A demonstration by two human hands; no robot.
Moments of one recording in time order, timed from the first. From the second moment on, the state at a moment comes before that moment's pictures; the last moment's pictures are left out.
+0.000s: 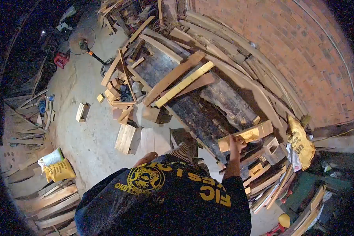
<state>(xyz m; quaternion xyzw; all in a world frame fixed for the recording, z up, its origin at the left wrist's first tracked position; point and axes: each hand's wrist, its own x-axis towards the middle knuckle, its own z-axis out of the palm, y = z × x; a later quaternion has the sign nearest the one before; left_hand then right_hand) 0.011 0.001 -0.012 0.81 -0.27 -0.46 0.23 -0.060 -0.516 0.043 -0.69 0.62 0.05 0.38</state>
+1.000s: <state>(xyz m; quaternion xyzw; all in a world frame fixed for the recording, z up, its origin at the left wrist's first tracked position) 0.082 -0.094 -0.033 0.83 -0.20 -0.46 0.24 -0.061 -0.483 0.066 -0.62 0.74 -0.02 0.26</state>
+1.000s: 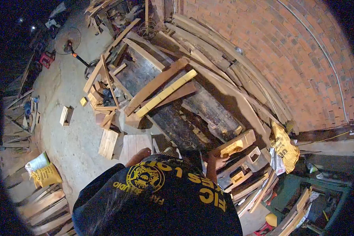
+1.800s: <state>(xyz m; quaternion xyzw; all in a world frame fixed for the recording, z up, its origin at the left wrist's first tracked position) 0.072 -0.085 -0.020 0.84 -0.22 -0.43 0.23 -0.123 -0.487 0.193 0.01 0.12 -0.30 0.95</state>
